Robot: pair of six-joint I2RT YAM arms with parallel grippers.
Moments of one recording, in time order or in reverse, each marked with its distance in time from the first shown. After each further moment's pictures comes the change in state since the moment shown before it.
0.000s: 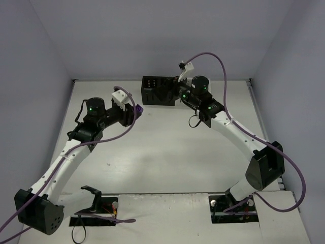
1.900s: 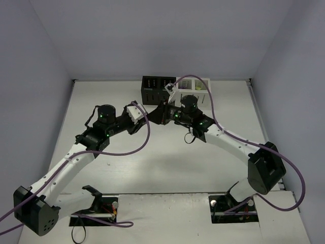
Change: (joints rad) left arm -0.169 -0.038 -0.075 0.006 -0.079 0.336; right arm 0.127 -0.037 -0.261 0.117 -0.177 0.257
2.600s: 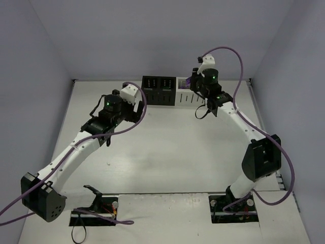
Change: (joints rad) left arm 0.001 0.142 0.160 -0.114 -0.447 -0.307; right arm -0.301 0.103 0.303 -0.317 0.627 -0.483
